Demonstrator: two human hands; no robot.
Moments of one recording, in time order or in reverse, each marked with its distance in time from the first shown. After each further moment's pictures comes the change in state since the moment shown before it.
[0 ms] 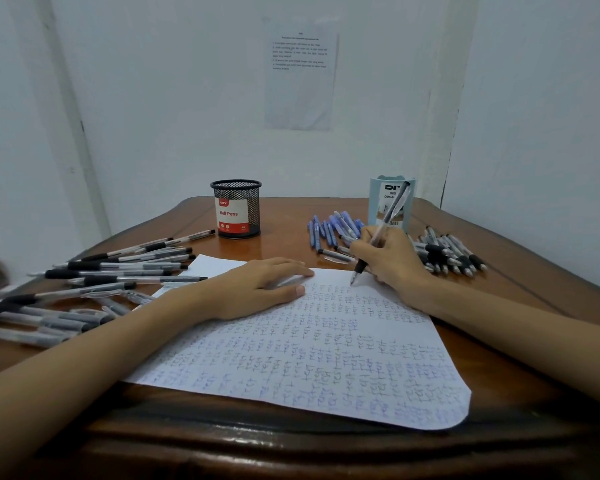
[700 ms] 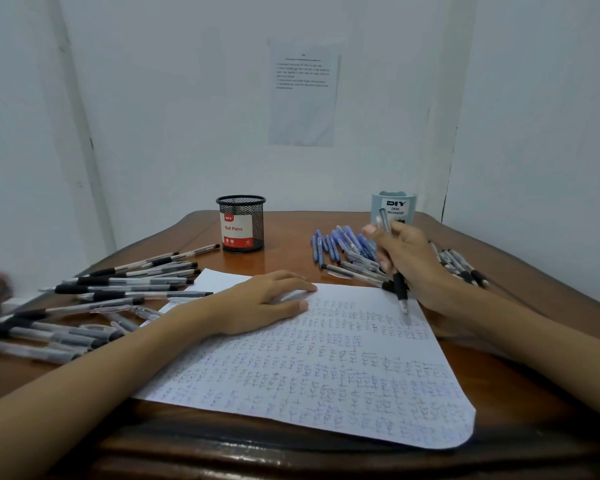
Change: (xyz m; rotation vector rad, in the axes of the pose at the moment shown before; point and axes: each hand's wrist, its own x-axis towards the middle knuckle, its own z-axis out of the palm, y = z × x) left_hand -0.001 -0.002 0.000 -0.010 0.014 0.011; right_hand 0.001 -0.020 -0.021 0.257 -0.007 0.013
